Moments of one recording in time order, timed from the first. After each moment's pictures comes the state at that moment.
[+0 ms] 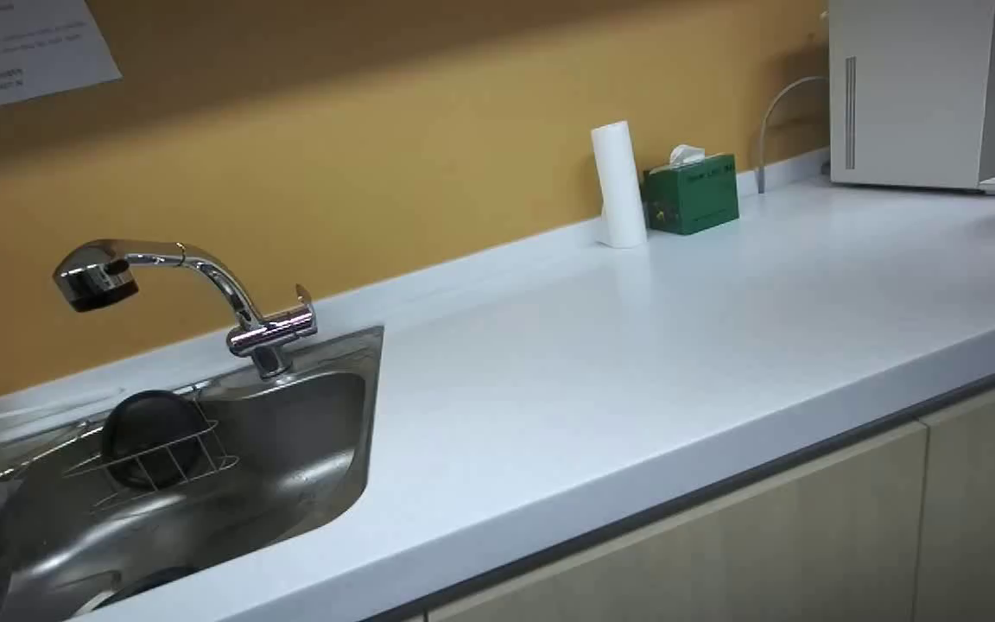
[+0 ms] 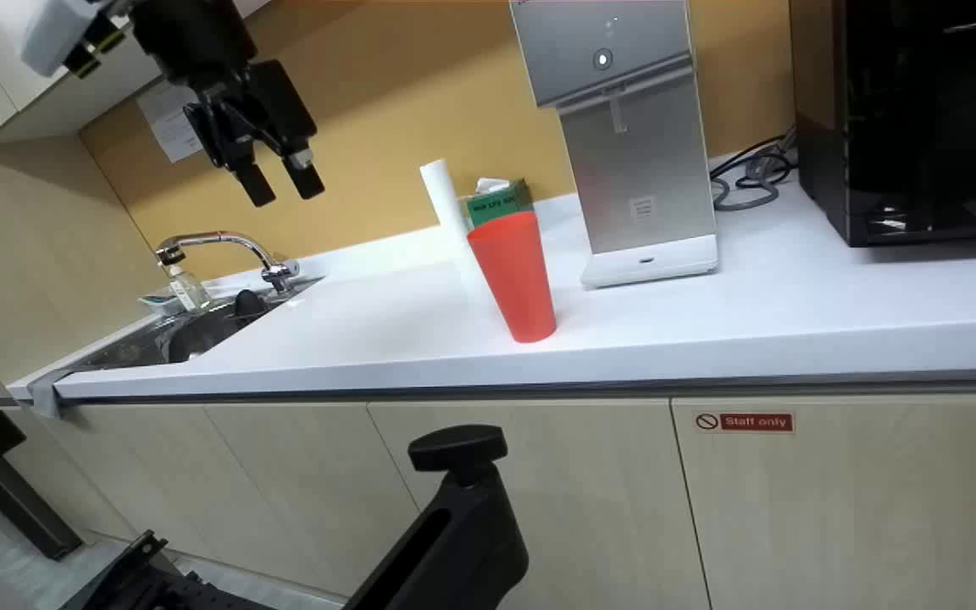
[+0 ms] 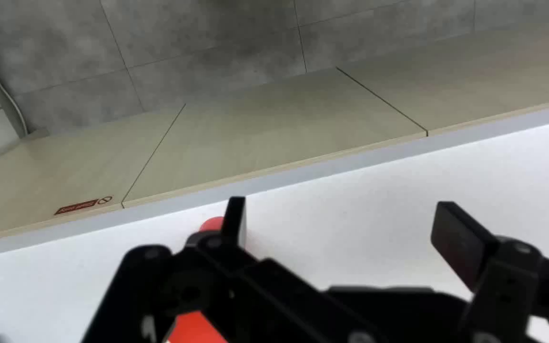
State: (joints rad) arm -0.18 -0.72 -0.21 -2.56 -0.06 1.96 -0.10
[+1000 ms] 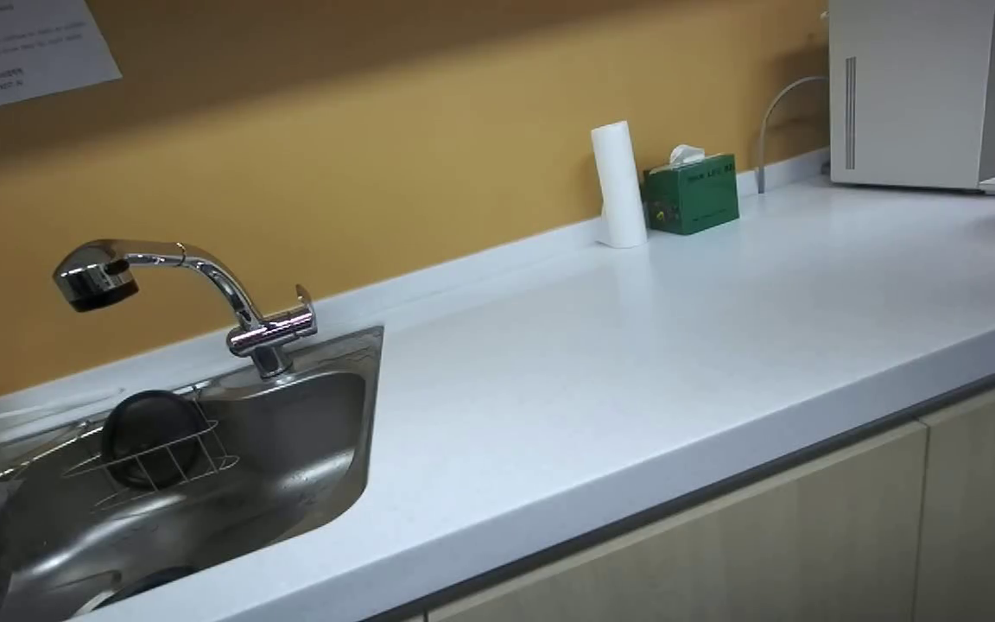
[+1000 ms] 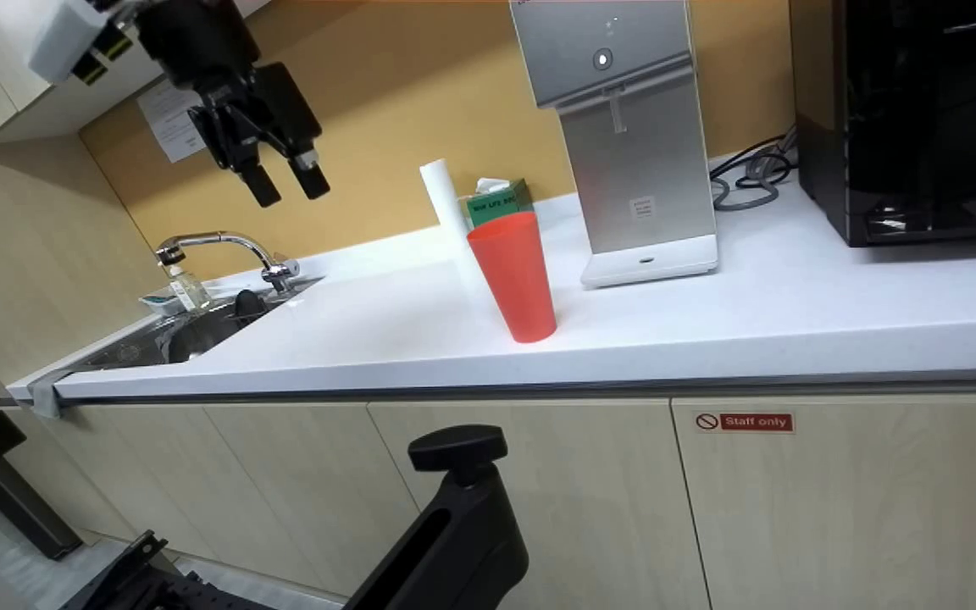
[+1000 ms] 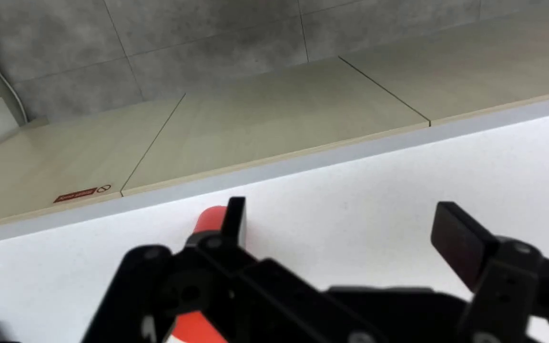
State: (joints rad) arm -0.18 -0.73 -0.20 -2.58 -0.06 2.01 -0.10
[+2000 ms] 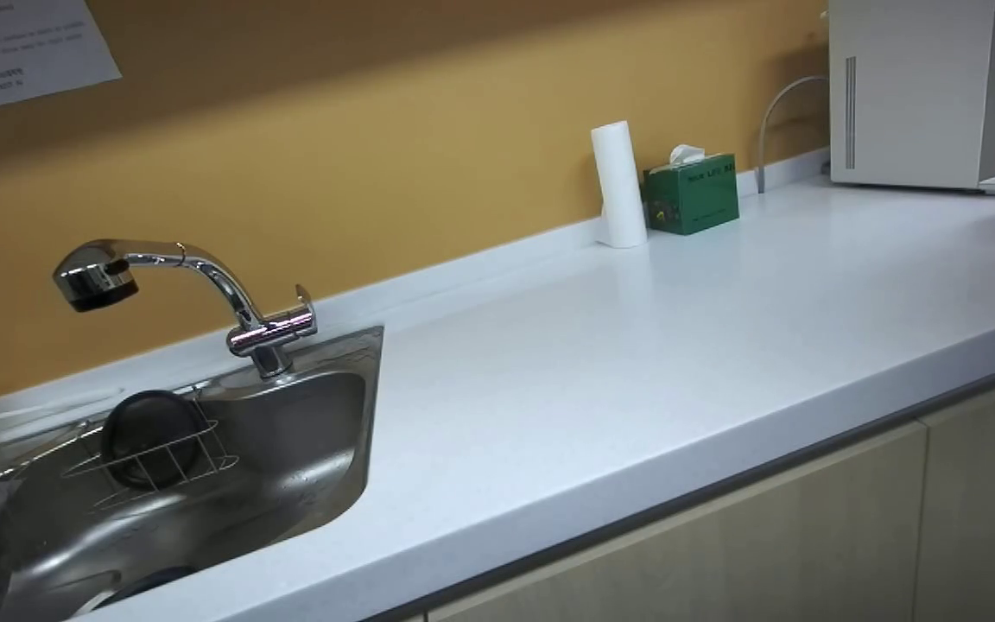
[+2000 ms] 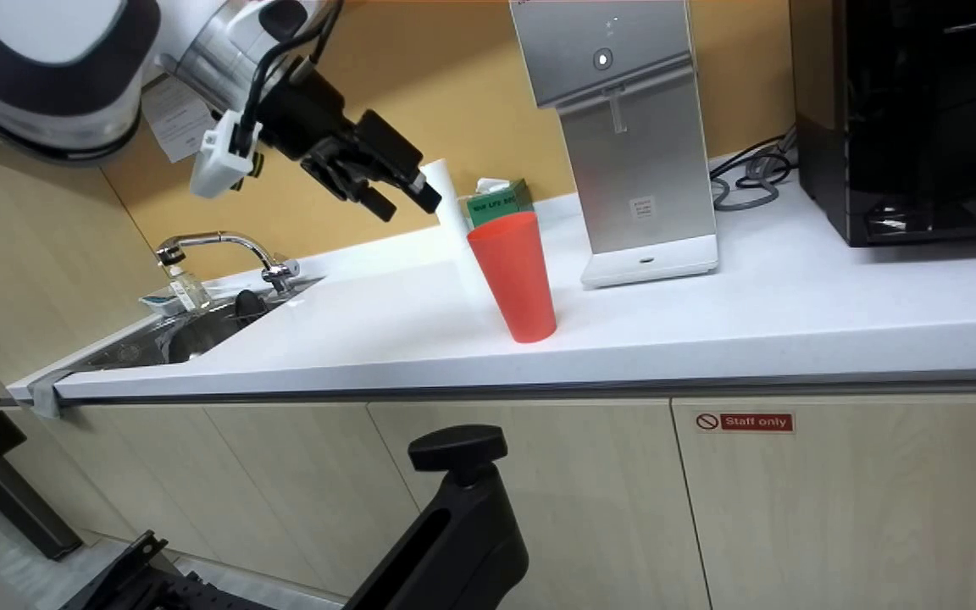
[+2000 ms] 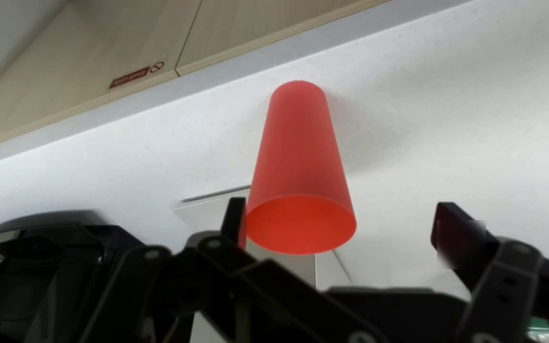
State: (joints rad) arm -0.38 -0.57 -0.09 -2.80 -0.13 2.79 0.01
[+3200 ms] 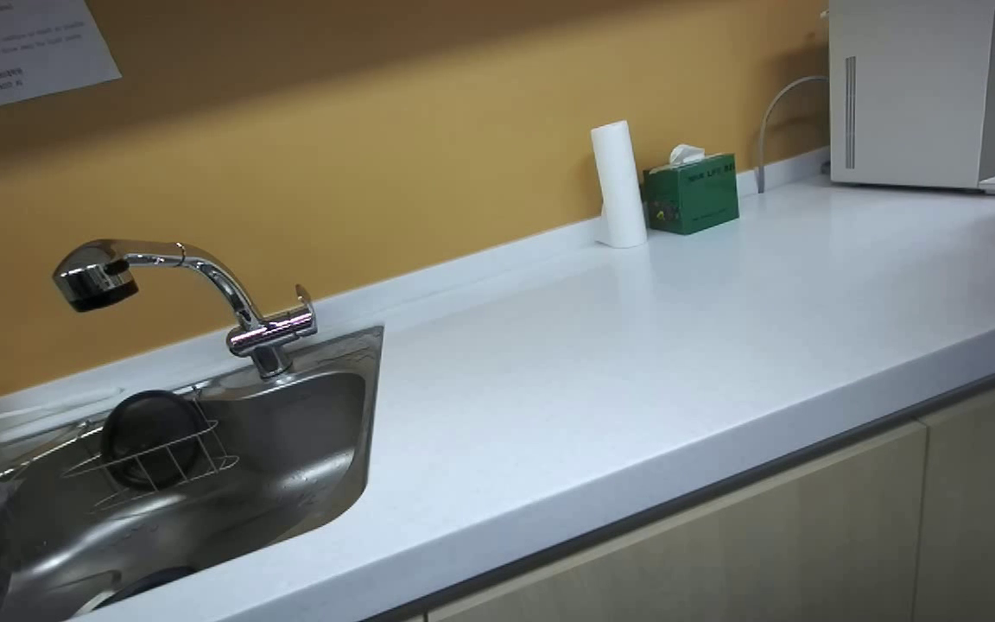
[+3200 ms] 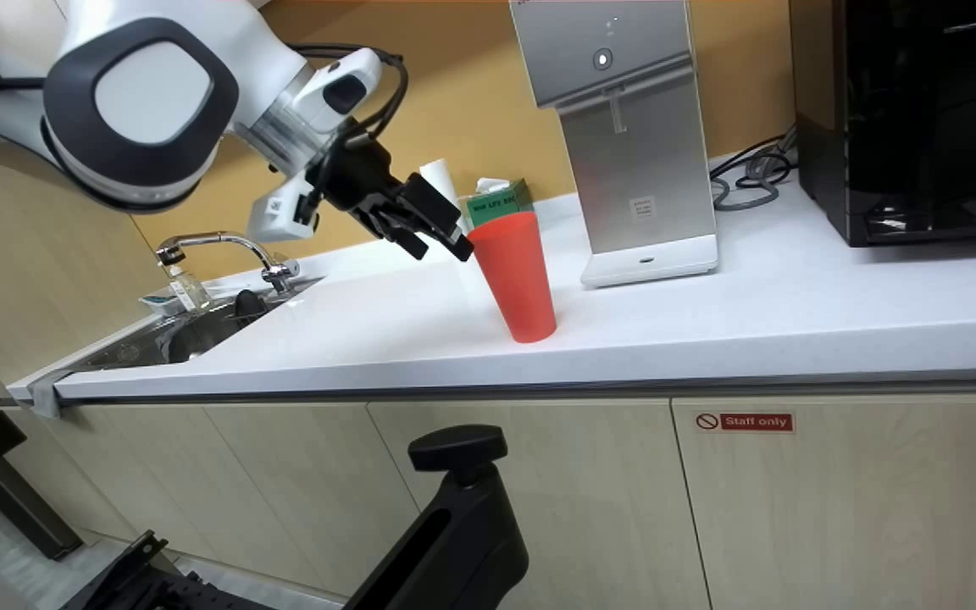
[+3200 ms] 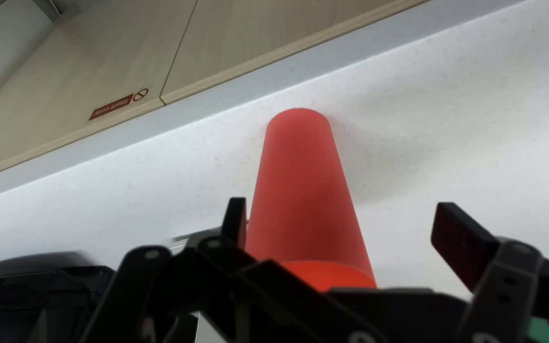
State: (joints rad) arm -0.37 -0.37 -0.11 -2.80 -0.11 2.96 0.04
